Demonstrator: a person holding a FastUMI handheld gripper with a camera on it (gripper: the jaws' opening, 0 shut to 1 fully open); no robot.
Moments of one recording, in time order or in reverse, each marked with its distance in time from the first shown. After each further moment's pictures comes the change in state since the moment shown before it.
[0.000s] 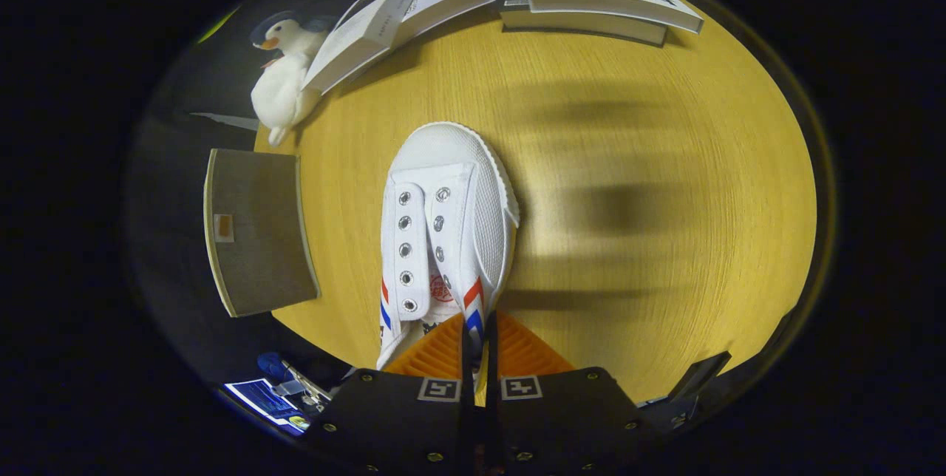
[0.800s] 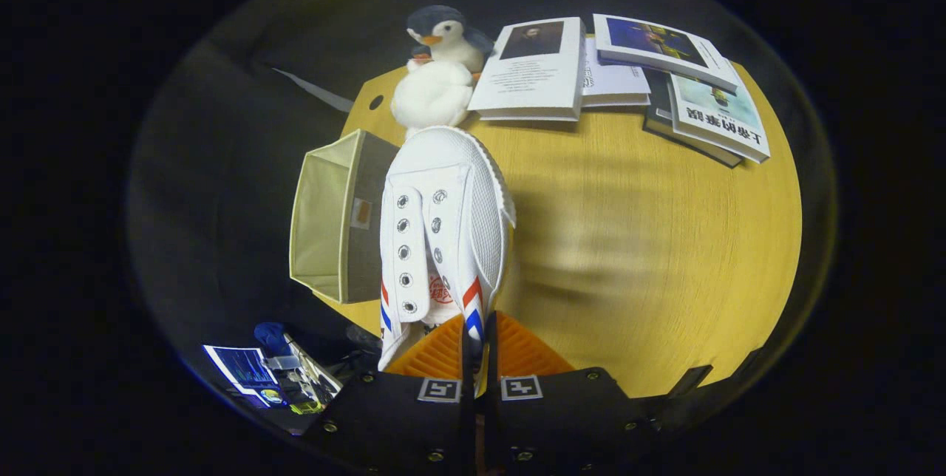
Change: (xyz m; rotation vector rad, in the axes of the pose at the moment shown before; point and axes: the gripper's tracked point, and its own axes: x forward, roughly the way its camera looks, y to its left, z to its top) arm -0.088 0.152 0.015 -0.262 -0.106 0.060
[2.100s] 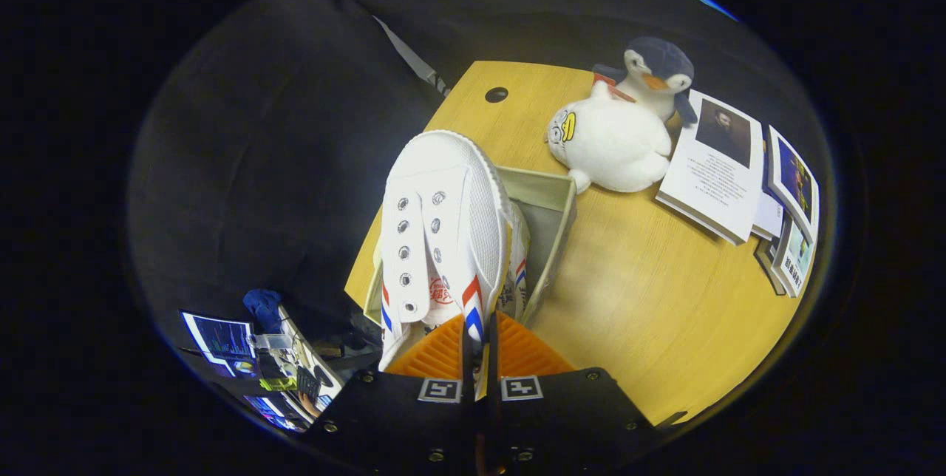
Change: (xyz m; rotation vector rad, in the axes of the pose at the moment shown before) arm 0.076 0.207 0.070 -0.313 0.070 0.012
